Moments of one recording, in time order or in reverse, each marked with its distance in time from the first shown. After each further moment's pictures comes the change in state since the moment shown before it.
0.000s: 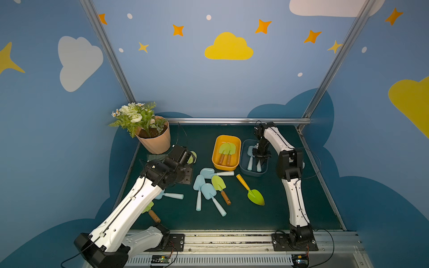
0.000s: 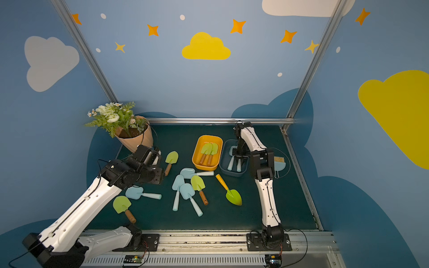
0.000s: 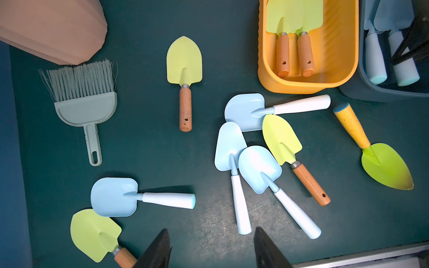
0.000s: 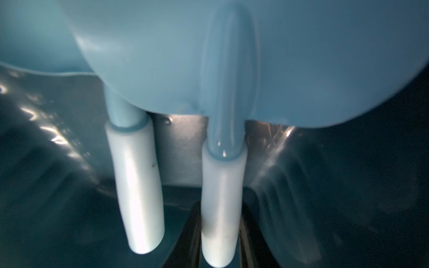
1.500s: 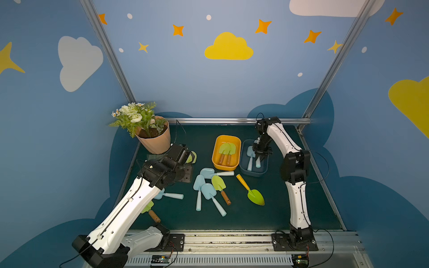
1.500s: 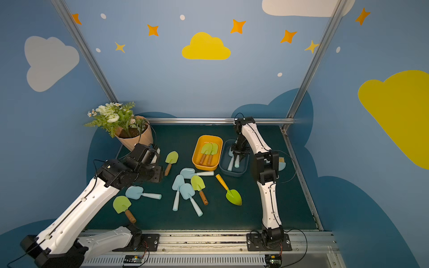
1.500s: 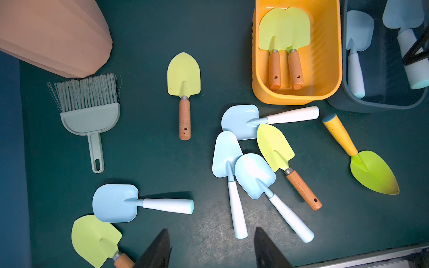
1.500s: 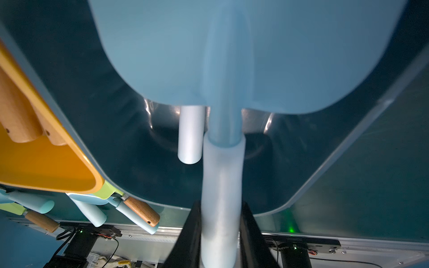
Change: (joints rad) left arm -0.004 -0.006 0.038 0.002 -0.004 0.000; right arm 0.024 -0.163 -0.040 -0.005 -0.036 0.063
